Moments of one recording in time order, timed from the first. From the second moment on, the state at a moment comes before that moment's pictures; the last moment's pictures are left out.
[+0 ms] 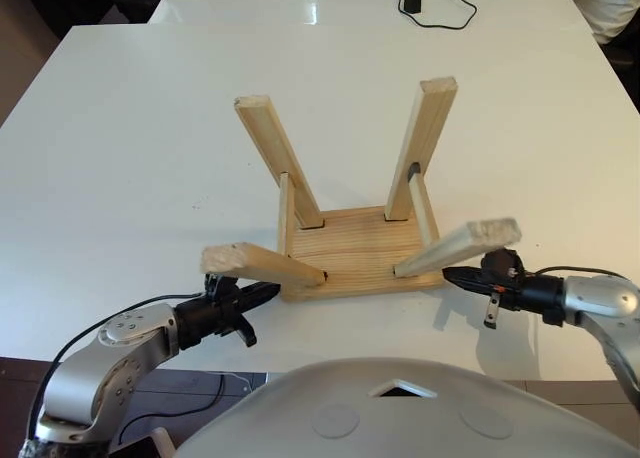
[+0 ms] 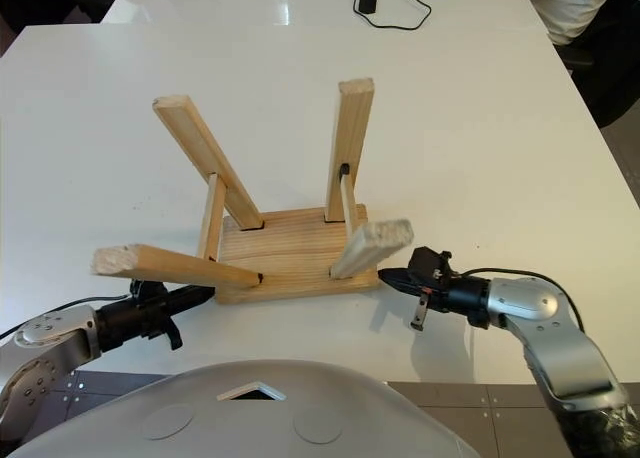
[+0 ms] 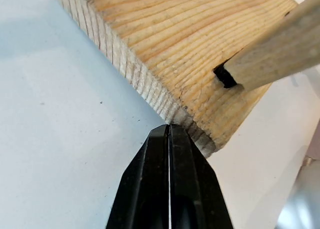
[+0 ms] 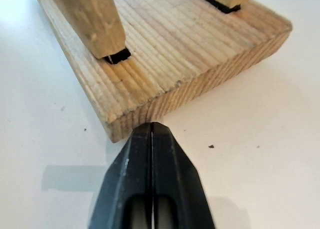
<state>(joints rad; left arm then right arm) 0.58 0.71 0.16 -0.66 -0.71 0.80 -0.72 0.49 -0.85 -0.10 -0.54 0.36 0.34 0.98</state>
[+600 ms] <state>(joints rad) 0.42 0.73 0.29 -0.75 -0.93 0.89 -0.63 0.39 -0.91 -0.24 -0.63 0.42 0.44 0.98</state>
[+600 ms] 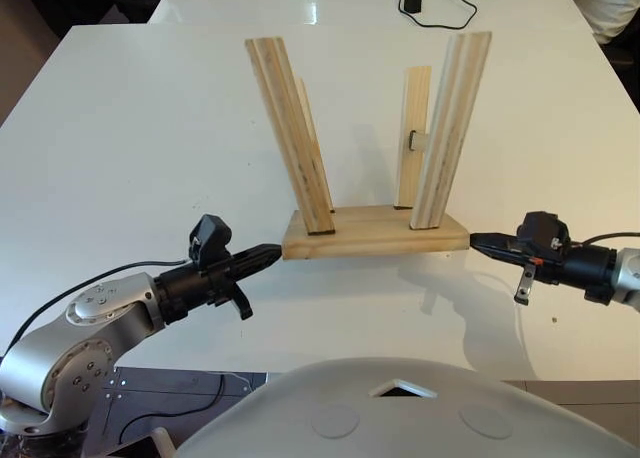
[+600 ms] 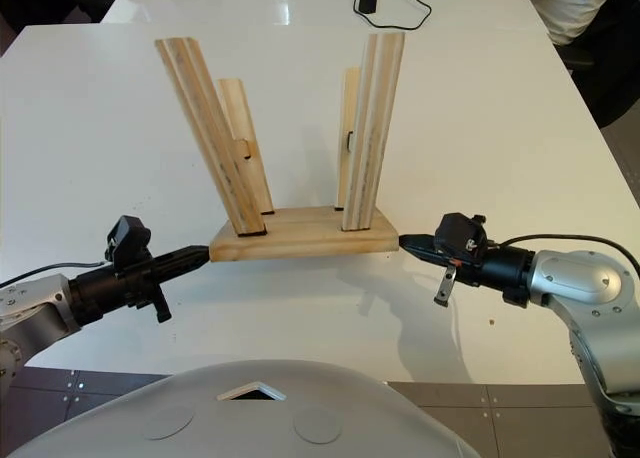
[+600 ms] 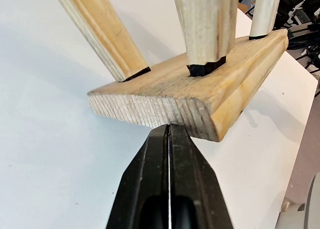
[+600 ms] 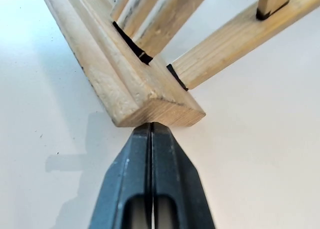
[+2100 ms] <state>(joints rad) 0.09 0.79 0.00 -0.02 -0.35 0.18 -1.13 -0.03 -0.82 0.12 -0.06 0.21 0.12 1.17</state>
